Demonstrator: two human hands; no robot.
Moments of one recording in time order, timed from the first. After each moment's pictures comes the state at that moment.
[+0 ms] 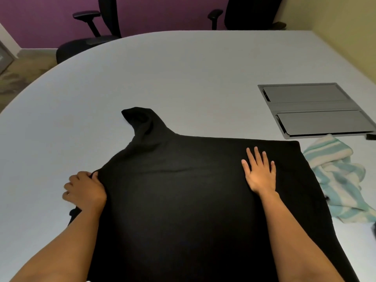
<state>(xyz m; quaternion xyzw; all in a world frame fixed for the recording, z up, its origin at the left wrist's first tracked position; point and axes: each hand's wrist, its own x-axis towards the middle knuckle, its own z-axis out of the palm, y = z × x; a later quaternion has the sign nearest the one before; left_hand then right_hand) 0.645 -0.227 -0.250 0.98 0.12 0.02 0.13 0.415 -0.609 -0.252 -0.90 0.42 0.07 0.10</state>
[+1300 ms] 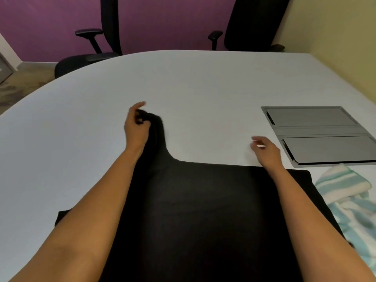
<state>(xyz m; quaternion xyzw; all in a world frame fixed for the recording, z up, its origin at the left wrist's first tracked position) 0.738 -0.426 -0.156 0.77 -0.13 -0.01 0.63 0.513 -0.681 -0.181 -0.80 0.41 -0.18 0.41</state>
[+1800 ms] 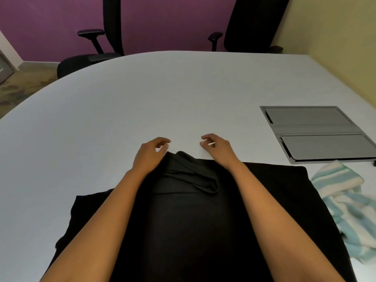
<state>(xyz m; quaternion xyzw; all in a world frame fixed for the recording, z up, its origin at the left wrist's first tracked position) 0.689 -0.393 -0.179 0.86 -0.26 -0.15 0.41 0.577 -0.585 -0.170 -0.84 0.27 -0.07 0.46</state>
